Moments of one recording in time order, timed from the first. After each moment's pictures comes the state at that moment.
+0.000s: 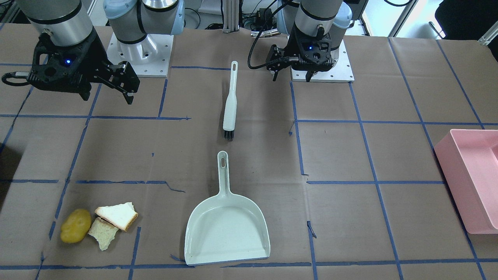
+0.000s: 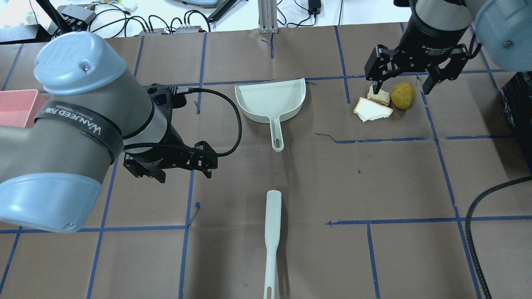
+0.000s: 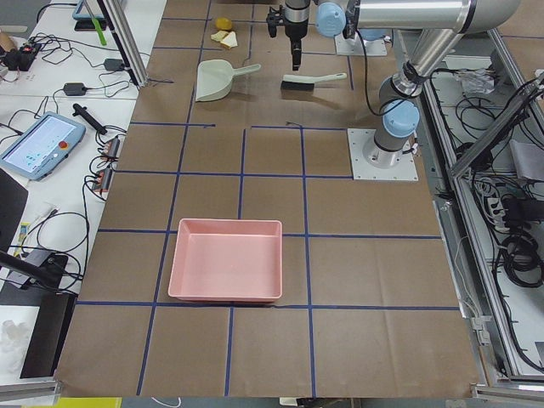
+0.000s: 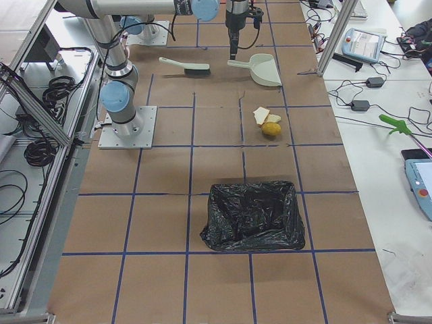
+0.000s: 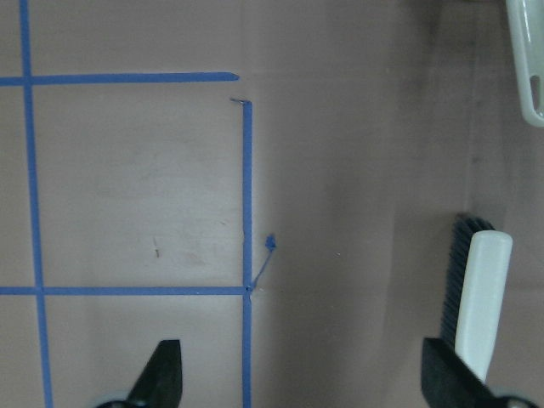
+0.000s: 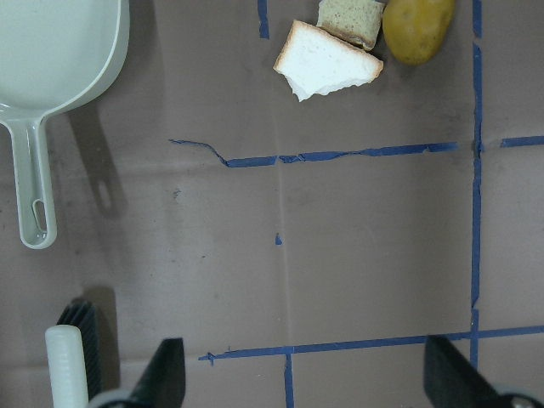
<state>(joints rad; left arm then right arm) -1.75 -1.37 -1.92 -1.47 1.49 -0.24 1.56 -1.56 1.54 -1.55 -1.58 0.06</state>
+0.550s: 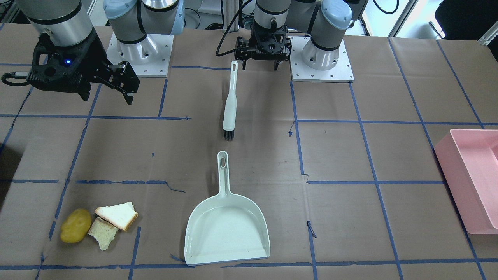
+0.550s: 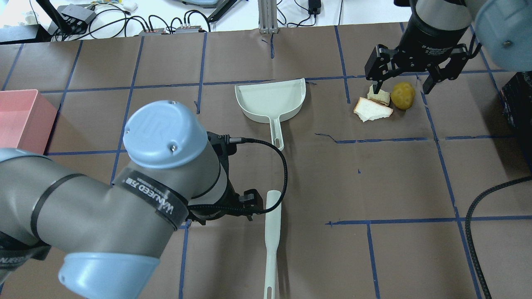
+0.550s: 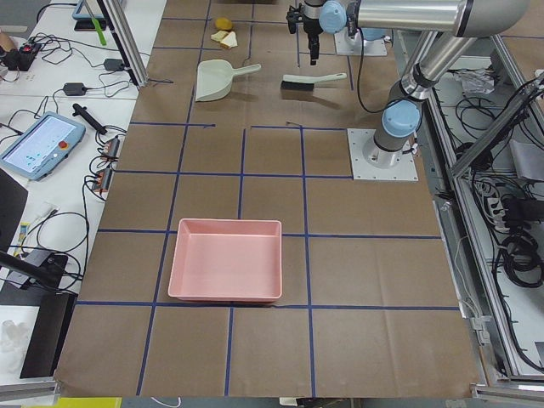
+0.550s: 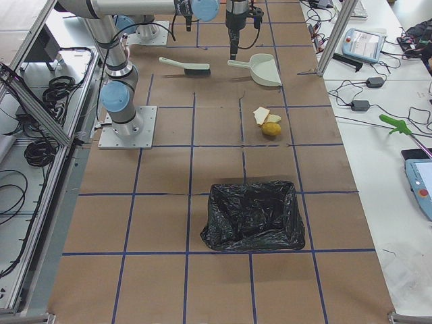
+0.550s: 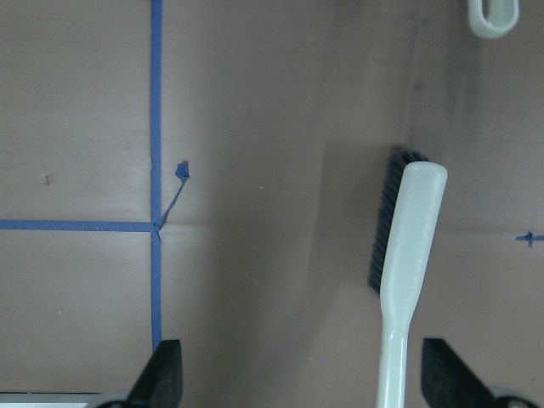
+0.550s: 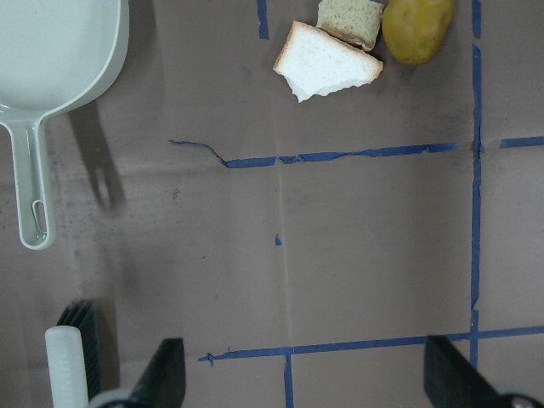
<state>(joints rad) -1.99 -1.36 -2.05 -1.39 1.51 -0.49 1.56 -1.56 1.54 -1.55 -1.58 0.06</state>
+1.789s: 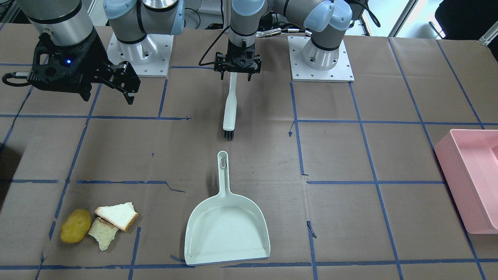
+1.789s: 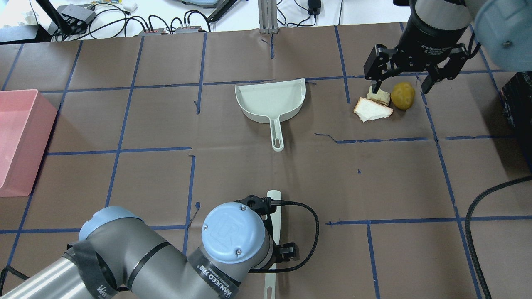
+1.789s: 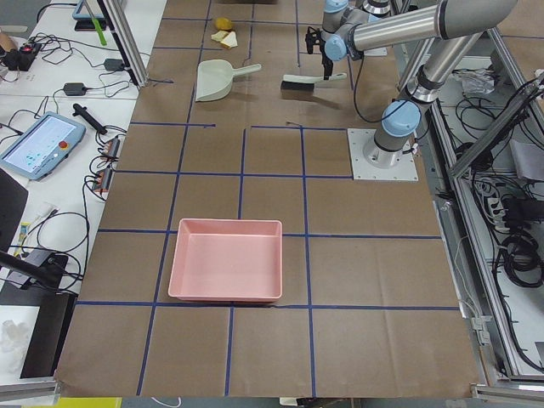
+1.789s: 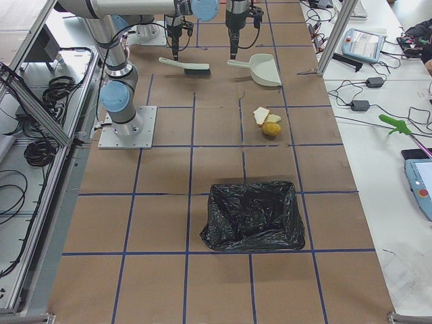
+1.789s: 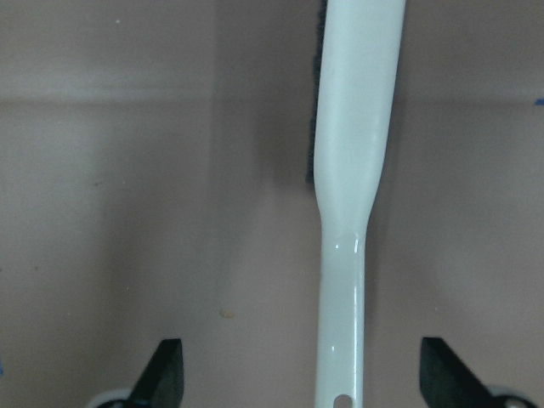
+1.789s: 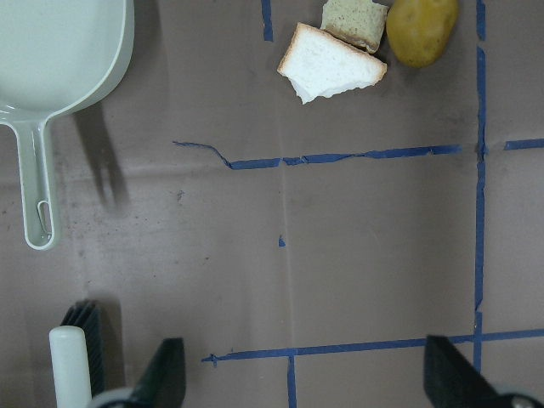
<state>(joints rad) -2.21 -1.50 -2.28 -0.91 1.47 -0.70 1.56 -1.56 1.54 -1.56 -1.58 0.06</state>
